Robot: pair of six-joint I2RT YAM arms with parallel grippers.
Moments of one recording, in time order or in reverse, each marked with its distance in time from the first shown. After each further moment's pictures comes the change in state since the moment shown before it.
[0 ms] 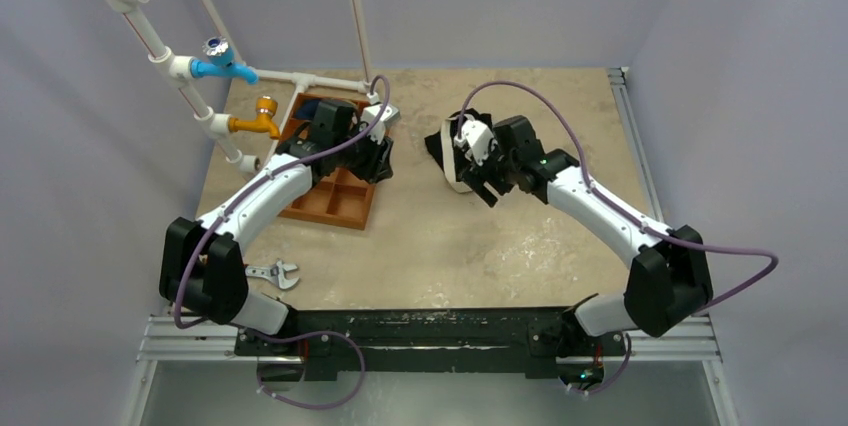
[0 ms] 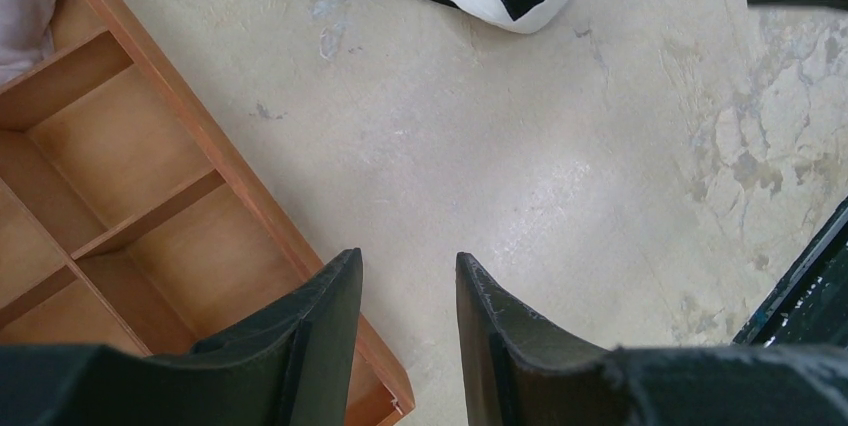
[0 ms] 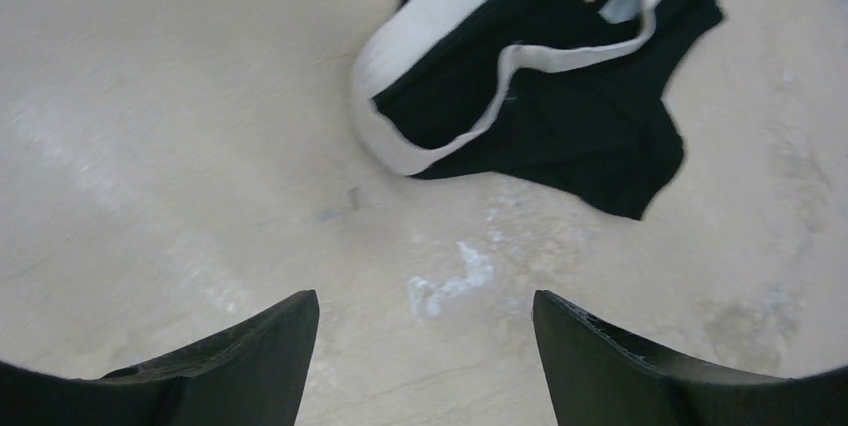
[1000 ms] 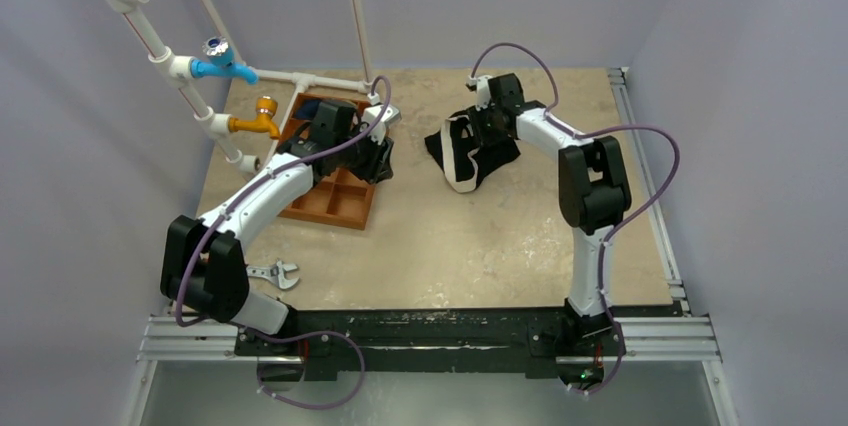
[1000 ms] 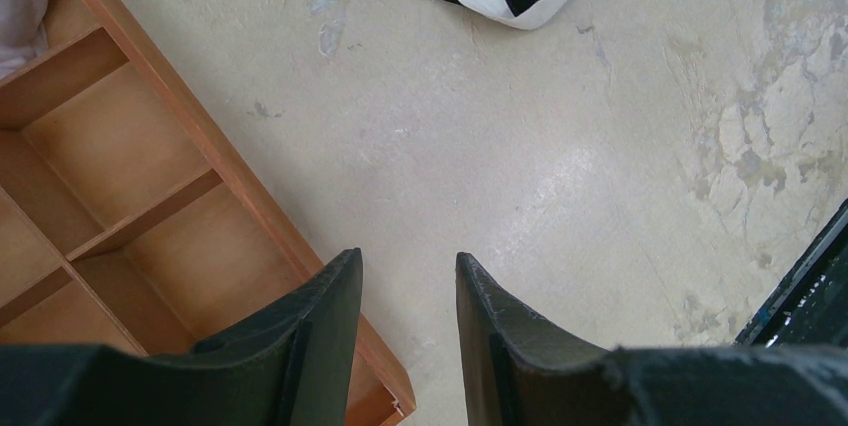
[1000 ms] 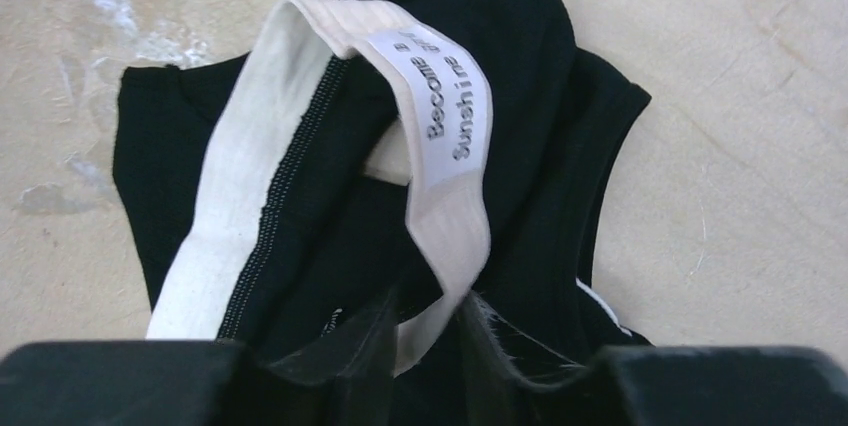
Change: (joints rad) left arm 0.000 0.012 0.000 0.000 0.001 0.004; right arm -0.214 0.687 0.520 0.175 -0.058 0.353
